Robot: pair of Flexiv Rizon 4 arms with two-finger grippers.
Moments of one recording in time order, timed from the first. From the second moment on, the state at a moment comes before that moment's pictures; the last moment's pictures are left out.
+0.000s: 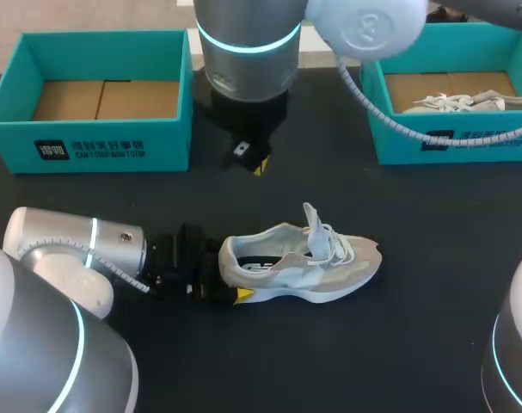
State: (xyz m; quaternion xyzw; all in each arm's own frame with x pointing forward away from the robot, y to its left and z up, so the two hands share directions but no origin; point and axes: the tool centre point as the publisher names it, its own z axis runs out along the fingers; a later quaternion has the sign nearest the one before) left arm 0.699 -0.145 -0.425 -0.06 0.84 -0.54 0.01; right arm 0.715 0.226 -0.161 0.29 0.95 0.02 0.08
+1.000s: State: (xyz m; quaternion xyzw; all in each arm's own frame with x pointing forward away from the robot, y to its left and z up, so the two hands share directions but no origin) left arm 0.699 -0.146 -0.425 -0.06 0.84 -0.54 0.01; right arm 0.710 0.226 -0.262 0.06 1.00 -0.05 0.01
